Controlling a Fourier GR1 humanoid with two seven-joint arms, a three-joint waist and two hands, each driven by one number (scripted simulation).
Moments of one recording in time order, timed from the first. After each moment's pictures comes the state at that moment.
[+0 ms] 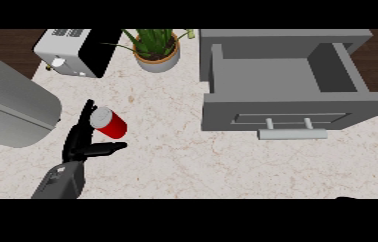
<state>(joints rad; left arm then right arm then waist) -0.38 0.20 0.29 -0.49 0.02 -0.06 -0.58 0.15 -0.08 -0.28 -2.23 -0.13 0.11 0.27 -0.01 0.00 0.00</state>
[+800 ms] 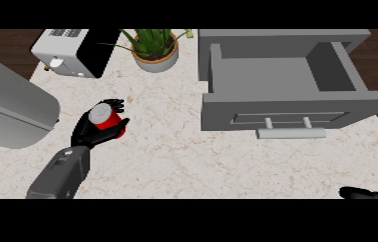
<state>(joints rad) -0.57 0.23 0.27 -0.25 0.00 -0.22 -0.68 0.09 -0.10 -0.30 -2.22 -0.13 0.10 0.31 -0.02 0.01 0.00</state>
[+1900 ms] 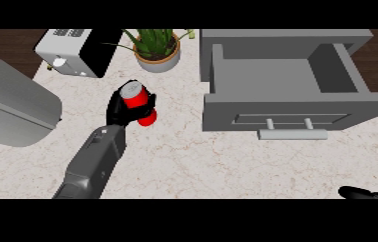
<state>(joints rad) -0.70 0.06 0.30 -0.33 0.07 -0.05 -0.65 0.10 -0.09 -0.31 -2.24 -0.09 0.09 0.29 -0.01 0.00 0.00</state>
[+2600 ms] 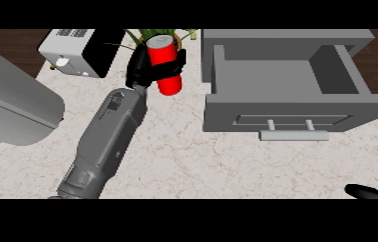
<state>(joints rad) -0.83 0.00 0.06 -0.74 0.15 0.11 -0.21 0.09 -0.11 -0.34 -2.24 -0.09 0.09 0.30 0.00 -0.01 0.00</state>
